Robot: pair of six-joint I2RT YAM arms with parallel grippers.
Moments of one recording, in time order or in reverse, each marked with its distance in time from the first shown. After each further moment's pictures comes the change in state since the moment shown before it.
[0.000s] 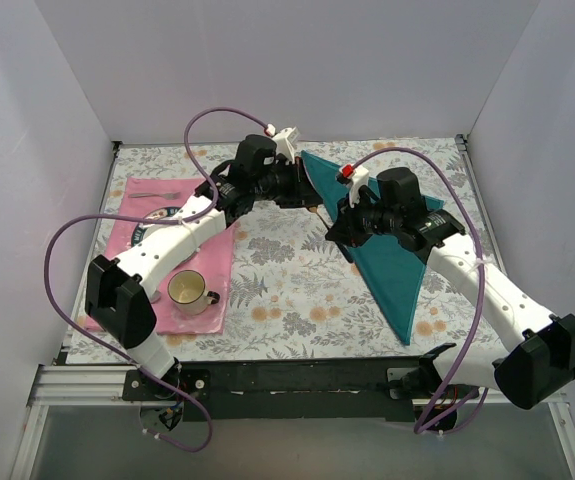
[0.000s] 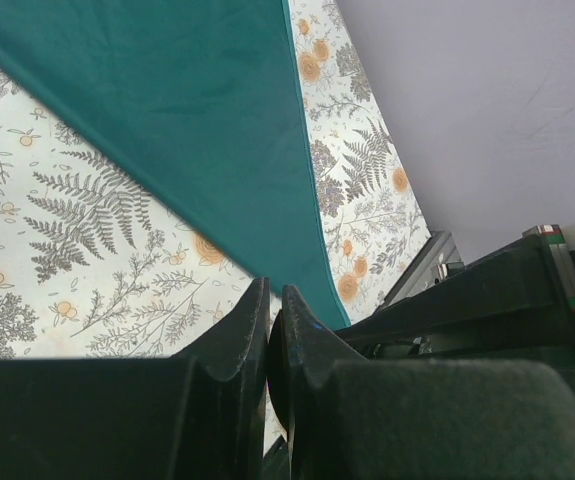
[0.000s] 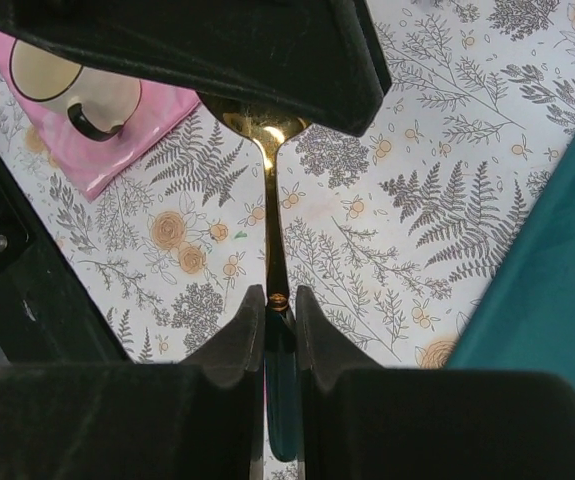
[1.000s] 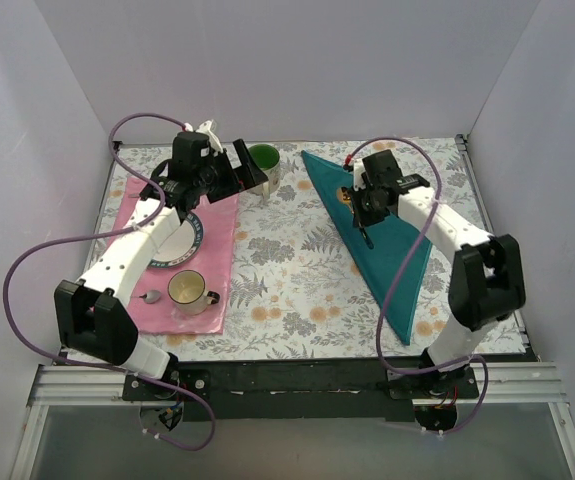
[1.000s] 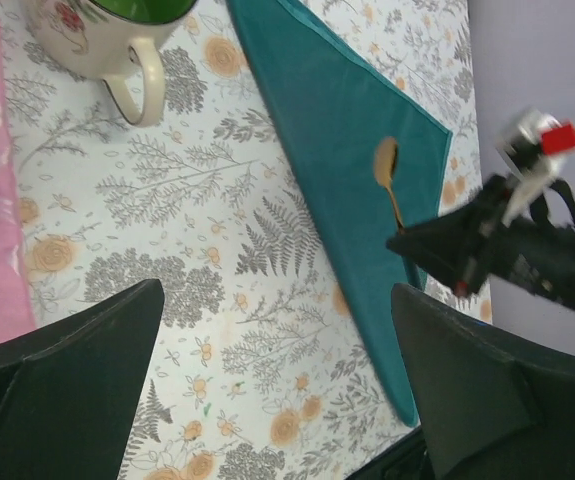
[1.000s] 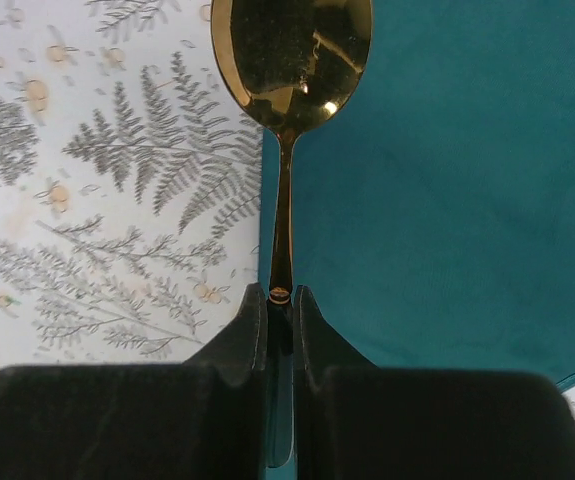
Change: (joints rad) left arm 0.311 -0.142 -0.126 -0.092 -0.139 -0.018; right arm -0.141 0.420 0.185 -0.131 0.345 -0.032
